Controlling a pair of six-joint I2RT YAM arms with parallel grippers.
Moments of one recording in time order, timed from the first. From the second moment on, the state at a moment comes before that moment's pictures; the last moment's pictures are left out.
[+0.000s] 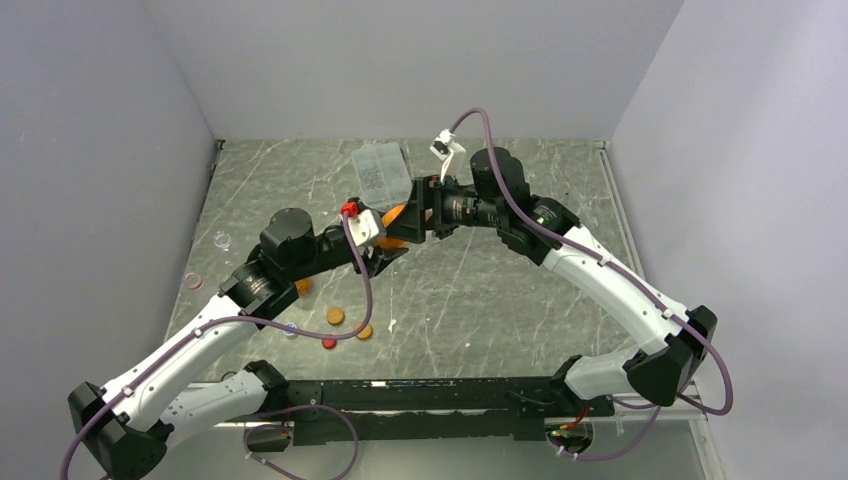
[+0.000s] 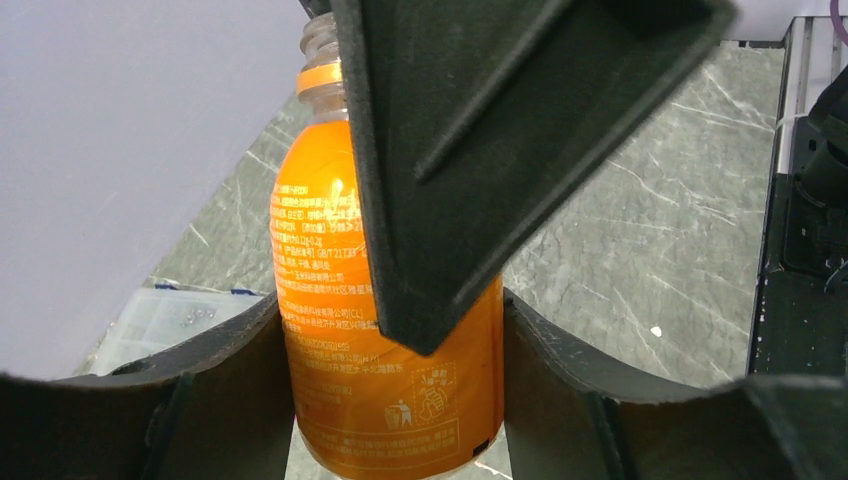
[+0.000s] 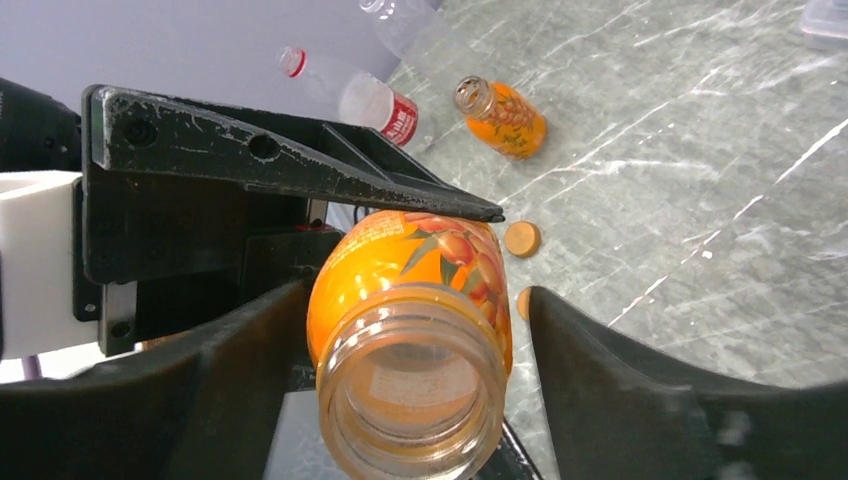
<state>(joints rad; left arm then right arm) -0.69 0.92 0.90 -0.06 0.40 0.29 0.76 1.34 1.41 -0.42 -0.45 0.57</state>
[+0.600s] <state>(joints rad) -0.48 0.88 0.90 -0.19 0.20 0.09 0.81 1.04 1.23 -0.46 0.06 0.53</state>
